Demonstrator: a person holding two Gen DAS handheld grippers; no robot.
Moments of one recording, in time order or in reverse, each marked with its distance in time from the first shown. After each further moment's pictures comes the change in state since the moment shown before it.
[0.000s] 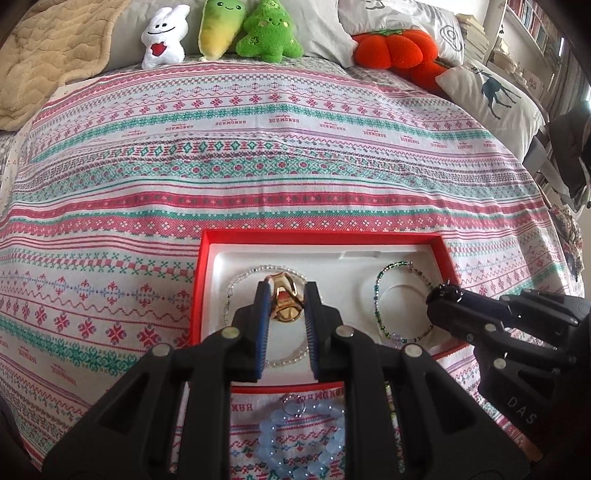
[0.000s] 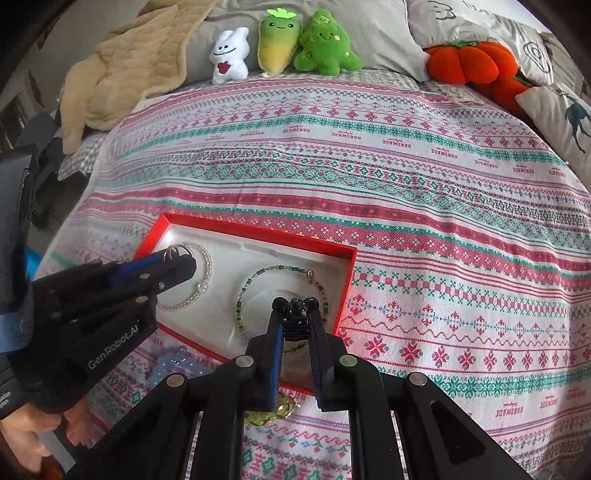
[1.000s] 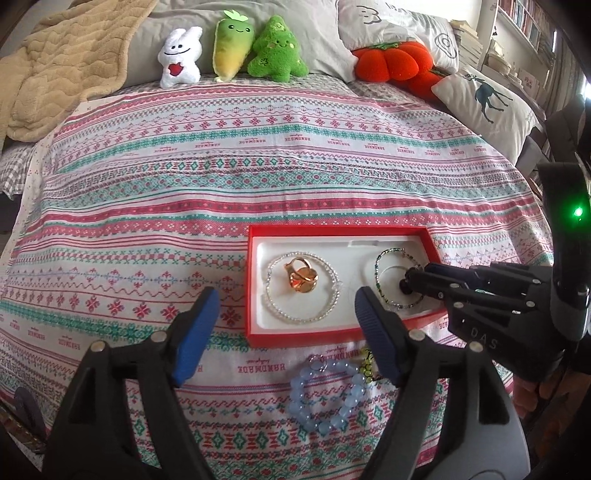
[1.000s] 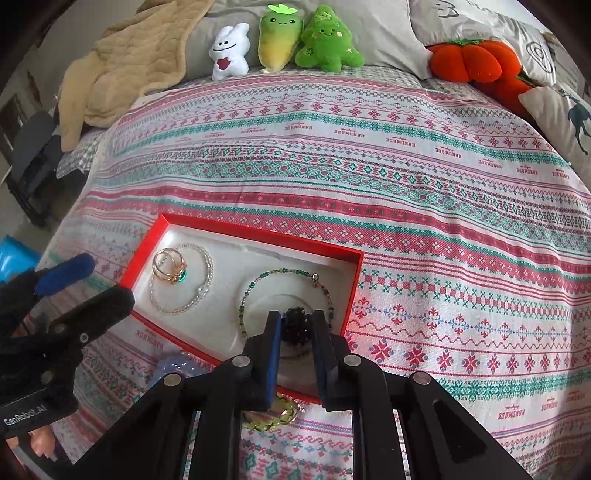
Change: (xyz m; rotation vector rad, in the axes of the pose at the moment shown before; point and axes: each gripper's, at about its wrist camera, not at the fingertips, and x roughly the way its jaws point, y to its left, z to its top) left arm -0.054 0.014 -0.012 0.021 -0.041 0.035; right arm 0.004 0.002 0.005 -0.009 0.010 0.000
